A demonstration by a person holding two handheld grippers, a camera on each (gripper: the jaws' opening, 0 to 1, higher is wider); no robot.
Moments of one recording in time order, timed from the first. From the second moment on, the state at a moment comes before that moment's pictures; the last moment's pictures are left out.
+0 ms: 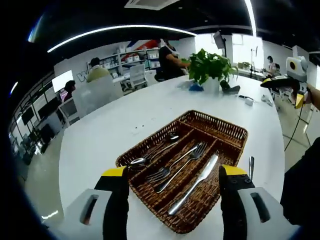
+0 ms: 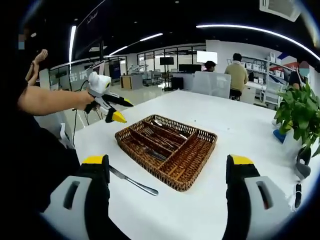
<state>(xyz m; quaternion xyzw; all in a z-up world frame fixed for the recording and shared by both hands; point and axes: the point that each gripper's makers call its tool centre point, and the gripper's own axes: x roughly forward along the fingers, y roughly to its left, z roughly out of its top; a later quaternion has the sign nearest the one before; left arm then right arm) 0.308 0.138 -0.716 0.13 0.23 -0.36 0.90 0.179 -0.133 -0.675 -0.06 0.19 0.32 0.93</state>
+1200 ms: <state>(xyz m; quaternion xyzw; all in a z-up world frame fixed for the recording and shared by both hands) 0.193 0.171 -0.637 0.06 0.15 -0.32 0.93 0.176 -0.145 -0.673 -0.05 0.19 0.29 0.94</state>
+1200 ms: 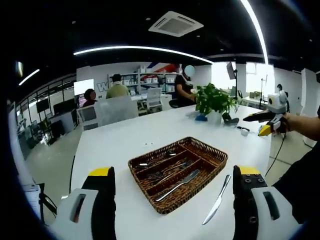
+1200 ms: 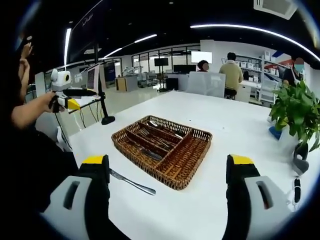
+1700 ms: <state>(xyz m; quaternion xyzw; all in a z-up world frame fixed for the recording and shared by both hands) 0.186 0.184 -0.635 0.09 0.15 -0.31 0.93 0.171 -0.156 -0.671 -0.04 0.17 0.28 0.94</state>
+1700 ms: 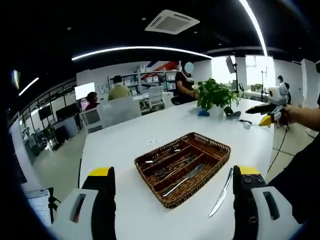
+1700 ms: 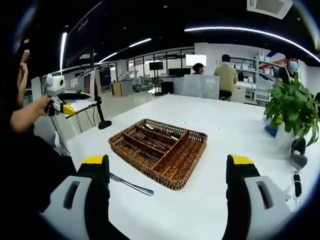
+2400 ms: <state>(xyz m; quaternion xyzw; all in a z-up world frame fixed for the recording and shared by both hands) 0.170 0.177 -0.633 0.07 0.11 -0.29 0.95 0.164 -0.170 -0.658 -0.03 0.14 0.25 0.96</state>
